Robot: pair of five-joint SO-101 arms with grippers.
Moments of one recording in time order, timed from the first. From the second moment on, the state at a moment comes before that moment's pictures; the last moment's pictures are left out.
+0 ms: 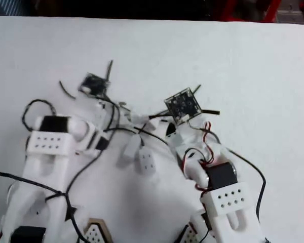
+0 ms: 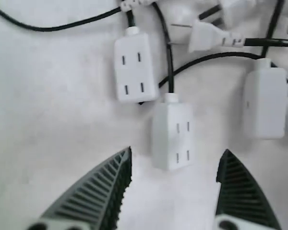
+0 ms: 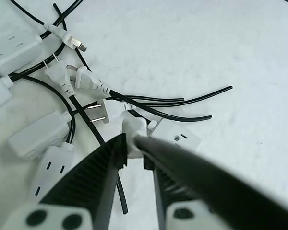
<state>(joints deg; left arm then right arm) -0.2 -29.9 44.2 68.9 -21.3 -20.0 -61.5 59.9 51.3 15.5</state>
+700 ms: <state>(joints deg) 1.0 -11.2 49.7 52.8 -21.2 -20.8 -61.5 59.9 51.3 15.5</state>
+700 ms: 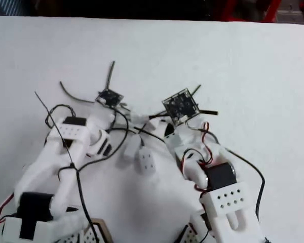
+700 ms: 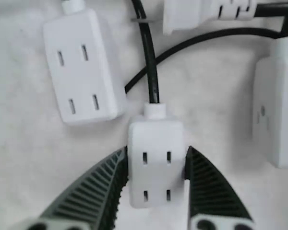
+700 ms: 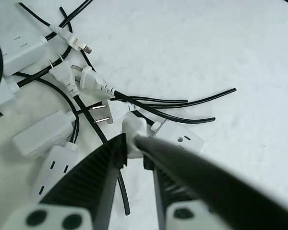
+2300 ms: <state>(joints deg) 4.1 -34.9 55.9 56.5 -29.0 -20.8 -61.1 60.7 51.3 15.5</state>
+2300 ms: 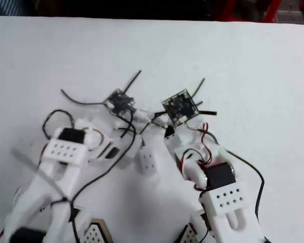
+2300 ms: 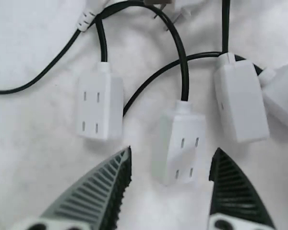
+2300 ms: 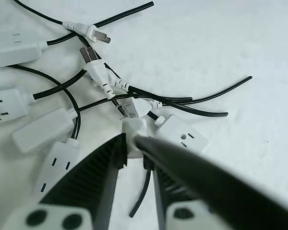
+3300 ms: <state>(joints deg) -28.3 -59.6 75.5 48.8 -18.0 -52.7 -35.1 53.7 46.9 15.5</state>
